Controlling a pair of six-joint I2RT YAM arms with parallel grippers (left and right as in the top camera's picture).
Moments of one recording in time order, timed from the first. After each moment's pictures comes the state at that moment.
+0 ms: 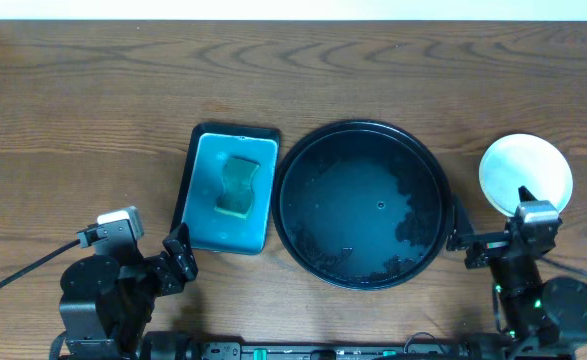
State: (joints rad) left arm 0.00 0.43 0.84 -1.02 0.05 -0.28; right arm 0.01 0.23 0.43 -0.29 -0.13 0.02
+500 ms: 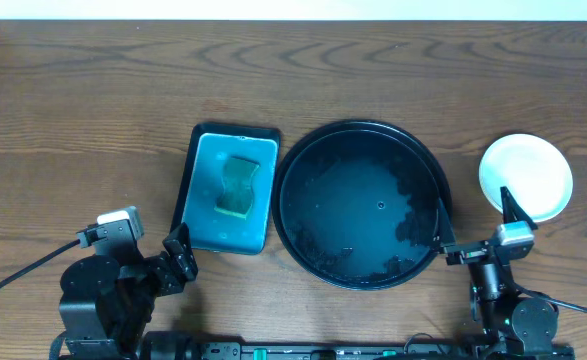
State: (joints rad) left arm 0.00 0.43 0.84 -1.02 0.05 -0.28; right arm 0.07 0.03 0.06 0.12 -0.11 0.02
